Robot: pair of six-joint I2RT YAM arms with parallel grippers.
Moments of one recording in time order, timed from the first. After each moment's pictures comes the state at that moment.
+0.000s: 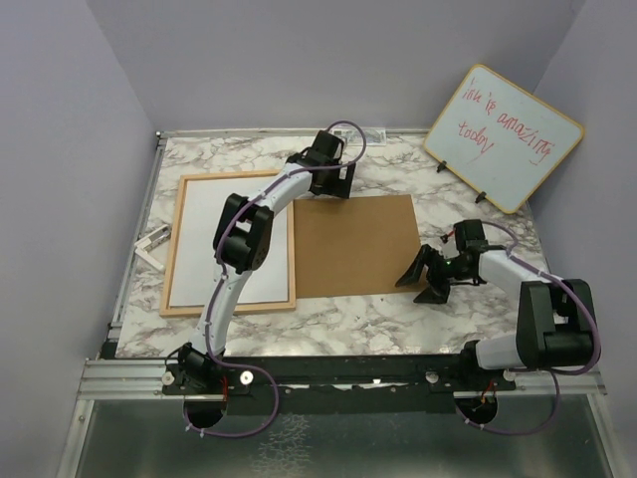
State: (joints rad) left arm -0.50 2.45 2.11 -0.55 0.02 -0.23; right arm 0.03 1.39 0.60 -0.51 -0.60 0.52
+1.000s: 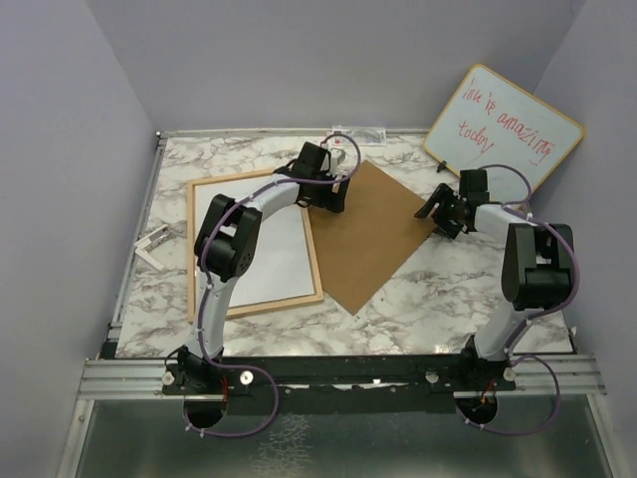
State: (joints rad) left arm -0.49 2.27 1.77 -0.36 0.24 -0.11; right arm -0.01 1.75 0.99 -0.19 -0.22 0.64
